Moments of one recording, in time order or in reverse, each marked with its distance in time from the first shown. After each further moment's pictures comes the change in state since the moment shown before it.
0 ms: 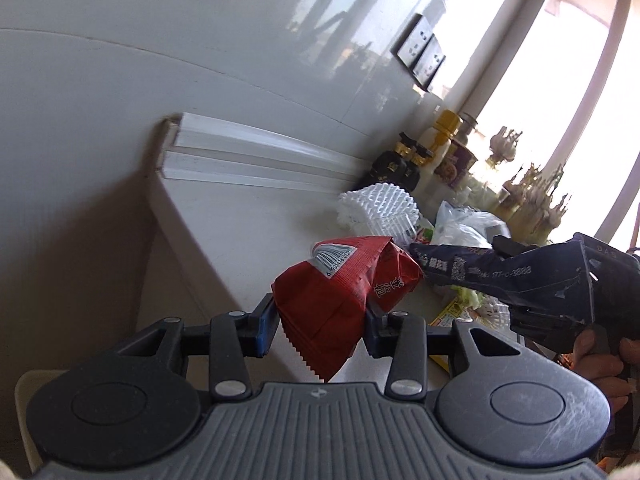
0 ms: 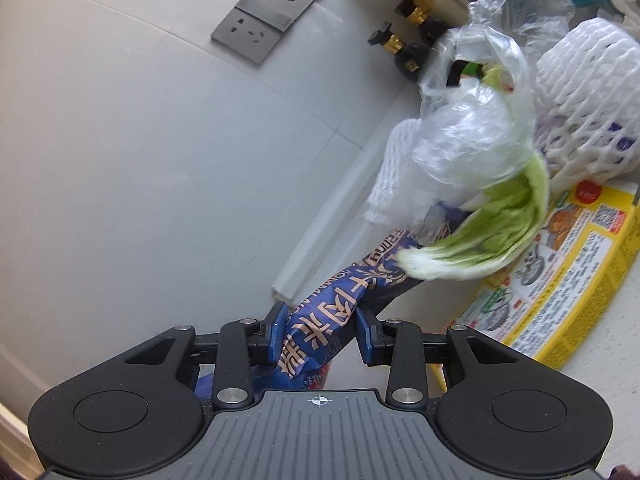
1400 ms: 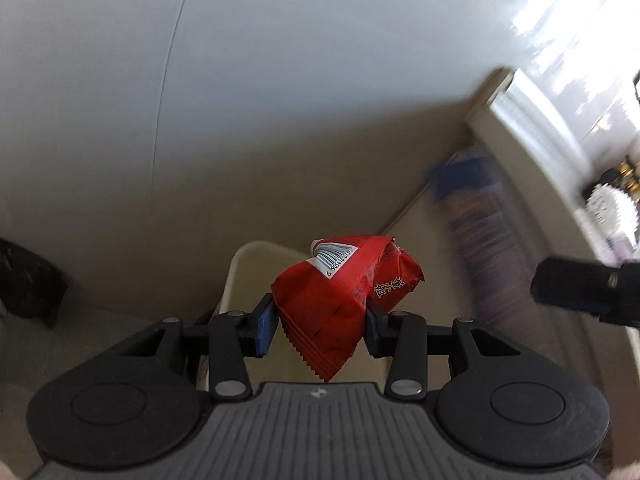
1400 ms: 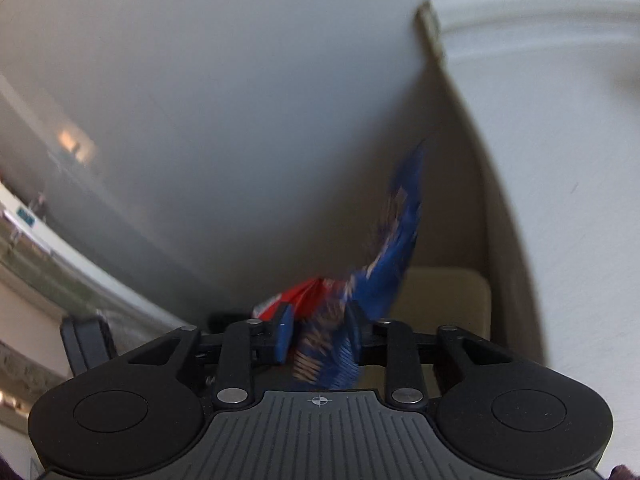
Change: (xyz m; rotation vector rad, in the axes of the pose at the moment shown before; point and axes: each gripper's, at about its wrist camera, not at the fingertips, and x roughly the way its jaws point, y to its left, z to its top) left arm -0.062 0.132 -0.096 -0.336 0.067 0.522; right arm 0.192 0.099 -0.175 -0.539 0.625 -0.096
